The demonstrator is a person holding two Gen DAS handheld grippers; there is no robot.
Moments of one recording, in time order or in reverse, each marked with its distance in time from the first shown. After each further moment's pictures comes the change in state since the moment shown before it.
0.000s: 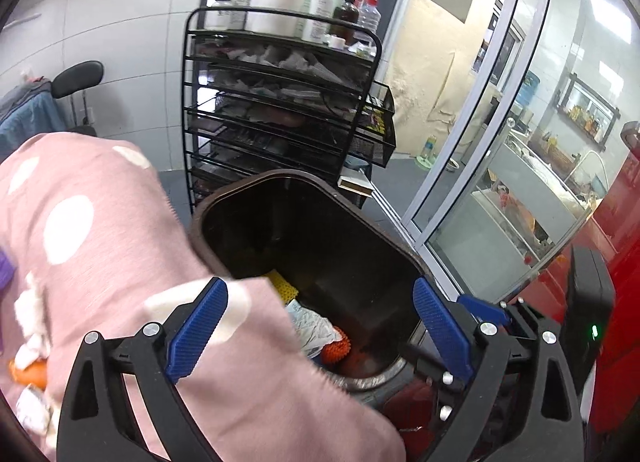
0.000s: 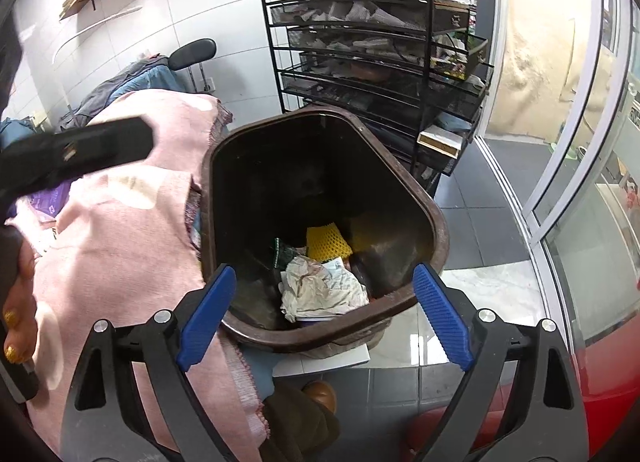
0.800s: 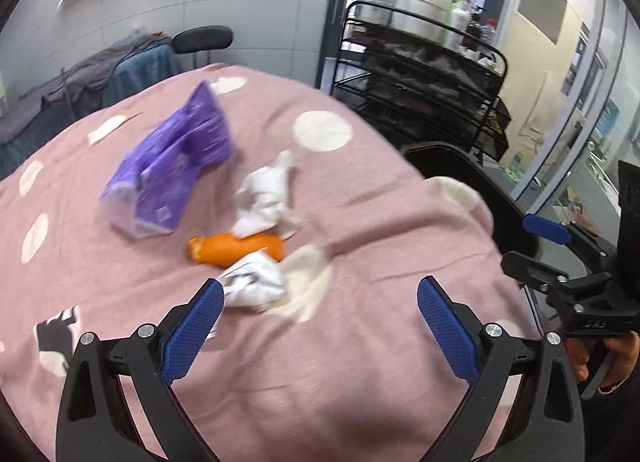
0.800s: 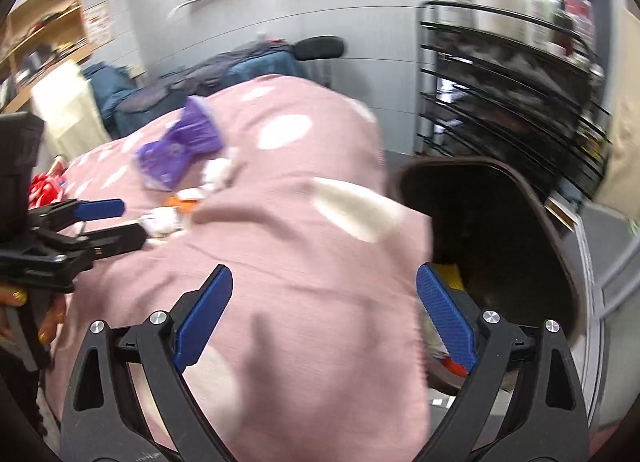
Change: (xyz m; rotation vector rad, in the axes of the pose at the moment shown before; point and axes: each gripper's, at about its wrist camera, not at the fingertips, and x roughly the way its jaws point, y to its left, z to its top) left arm -0.107 0.133 -0.080 -0.178 0.042 0.308; right arm -0.012 0.139 0.015 -0.271 -0.017 0.323
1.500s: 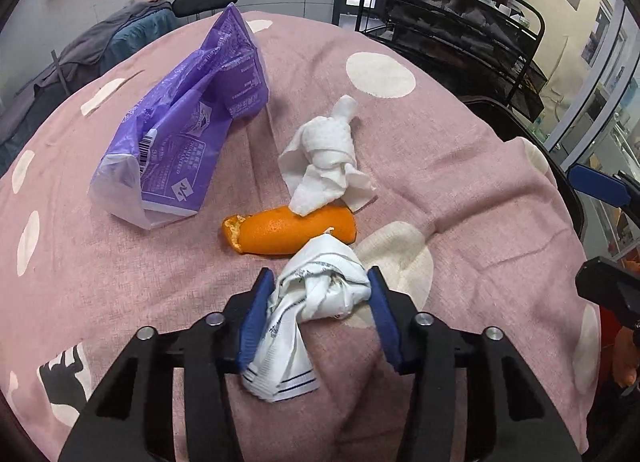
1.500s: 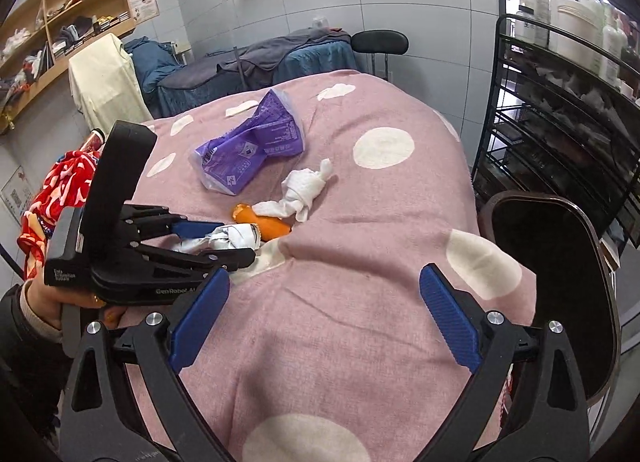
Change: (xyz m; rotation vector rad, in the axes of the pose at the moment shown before) left arm 0.044 0.039 0.000 0.039 0.165 0.047; right arm 0.028 0.071 0.035 -0.100 0.049 0.115
